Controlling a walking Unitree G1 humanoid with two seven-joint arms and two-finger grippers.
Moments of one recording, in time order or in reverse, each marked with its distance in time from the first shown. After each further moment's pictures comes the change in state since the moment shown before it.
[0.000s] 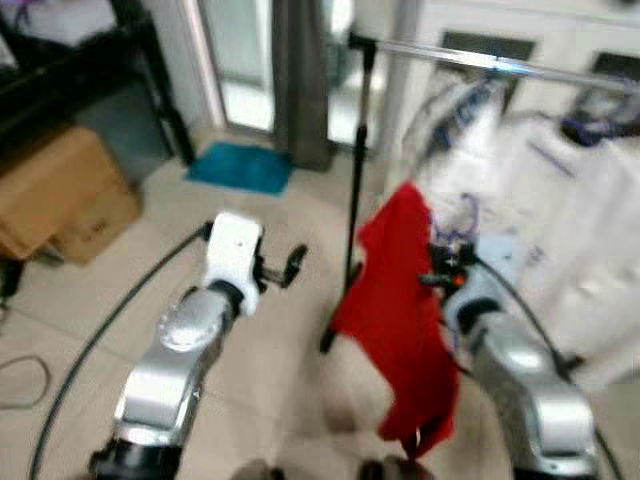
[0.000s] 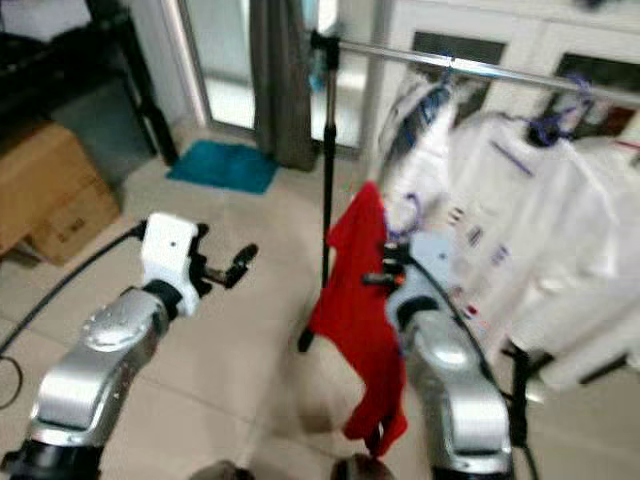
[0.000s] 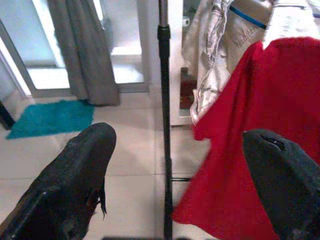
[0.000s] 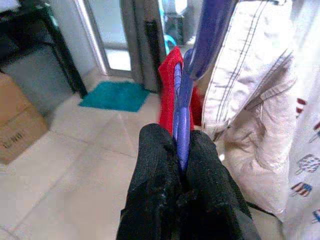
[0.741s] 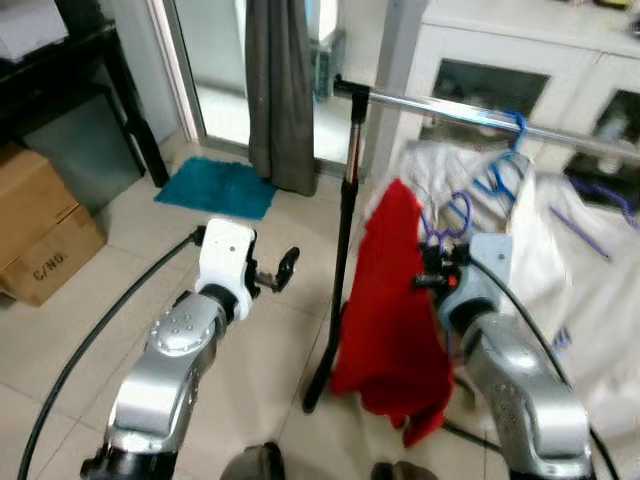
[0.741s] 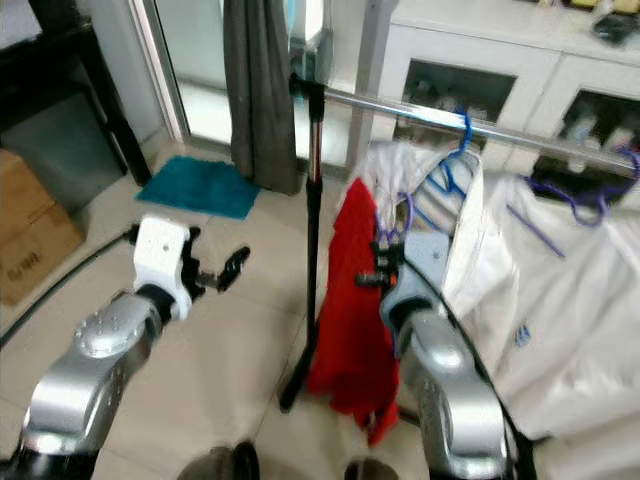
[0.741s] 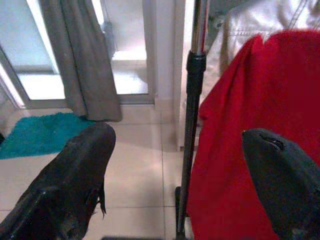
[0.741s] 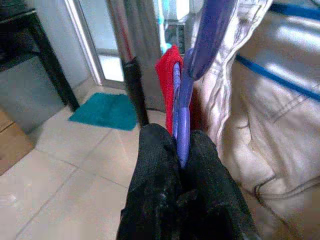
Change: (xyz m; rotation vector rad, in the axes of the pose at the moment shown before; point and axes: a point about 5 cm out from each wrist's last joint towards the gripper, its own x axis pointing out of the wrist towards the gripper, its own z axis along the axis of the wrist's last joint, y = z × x) left arm -0.002 0.002 0.000 0.009 0.000 0.009; right arm -0.002 0.001 -0.002 0.004 0.004 0.006
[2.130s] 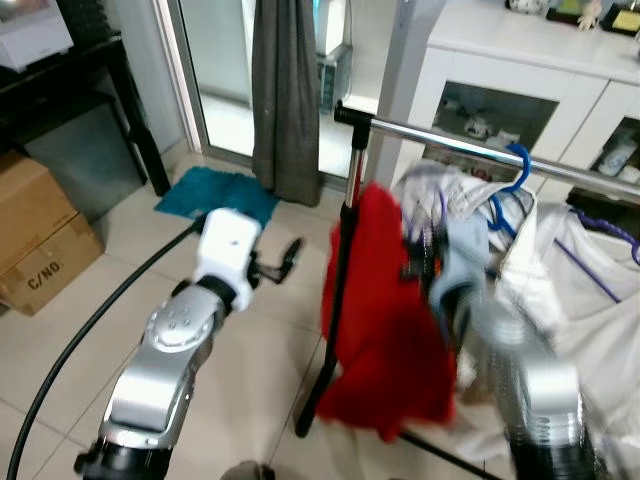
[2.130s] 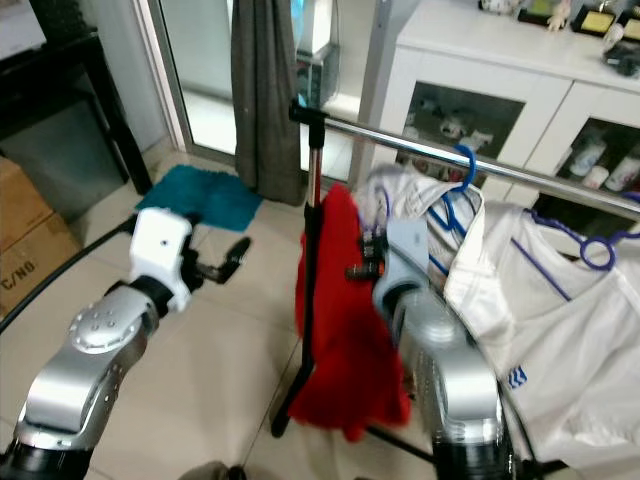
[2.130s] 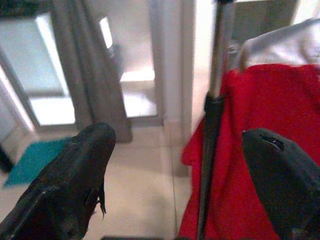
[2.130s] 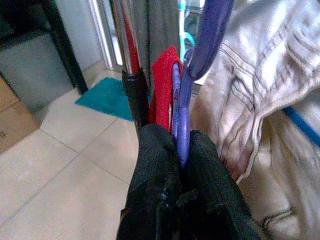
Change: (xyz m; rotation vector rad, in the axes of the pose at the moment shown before) left arm -0.005 0.005 0.003 0.043 -0.042 0.022; right arm 0.013 0.003 -0.002 -0.049 0.066 0.075
